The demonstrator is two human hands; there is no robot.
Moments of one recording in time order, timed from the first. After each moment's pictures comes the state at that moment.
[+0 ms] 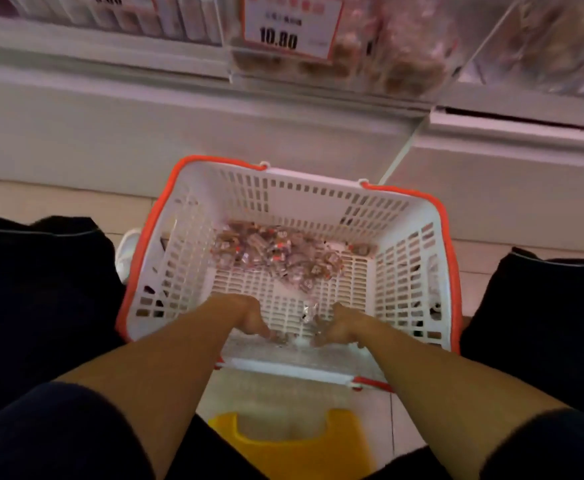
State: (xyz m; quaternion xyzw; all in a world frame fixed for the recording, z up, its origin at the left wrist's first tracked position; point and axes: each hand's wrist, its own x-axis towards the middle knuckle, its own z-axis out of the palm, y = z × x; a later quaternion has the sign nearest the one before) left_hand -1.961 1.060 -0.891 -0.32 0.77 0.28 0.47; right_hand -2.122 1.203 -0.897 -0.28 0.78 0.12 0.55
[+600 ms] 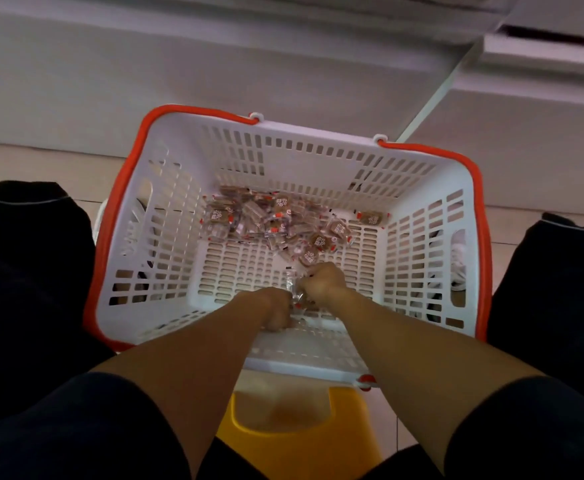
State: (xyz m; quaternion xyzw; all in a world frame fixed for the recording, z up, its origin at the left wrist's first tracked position) left_hand -1.991 1.103 -0.960 -0.24 0.79 0.33 0.45; right_hand -2.106 1.164 -0.961 -0.16 0.84 -0.12 0.50
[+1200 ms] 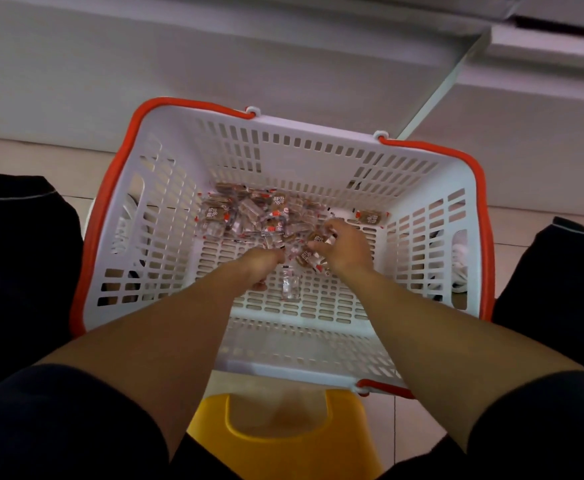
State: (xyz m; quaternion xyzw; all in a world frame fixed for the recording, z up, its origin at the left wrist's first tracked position) left_hand -2.004 1.054 -0.950 -0.57 0.50 0.62 0.19; right_hand -2.158 1.151 -0.958 -0.28 0.87 -0.22 0.33
